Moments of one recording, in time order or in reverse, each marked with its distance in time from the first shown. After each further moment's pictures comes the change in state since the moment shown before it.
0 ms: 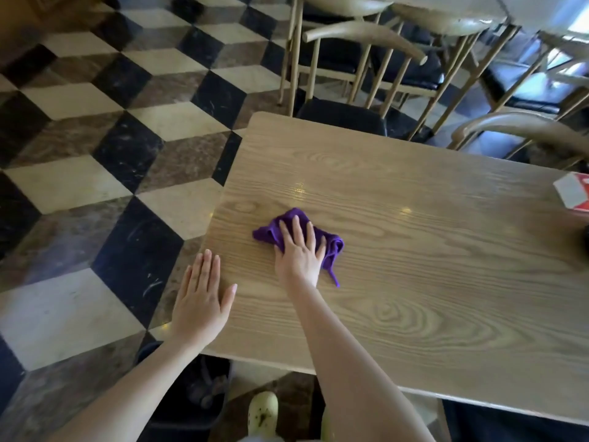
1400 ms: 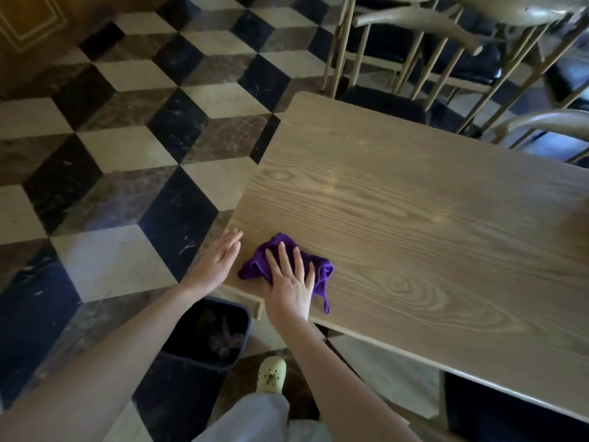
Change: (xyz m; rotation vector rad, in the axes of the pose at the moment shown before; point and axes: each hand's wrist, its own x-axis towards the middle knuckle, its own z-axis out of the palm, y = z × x) left_hand -0.036 -0.029 -0.023 -0.722 -0.170 -0.115; right_hand -0.139 -0.021 0.012 0.012 -0.197 -0.188
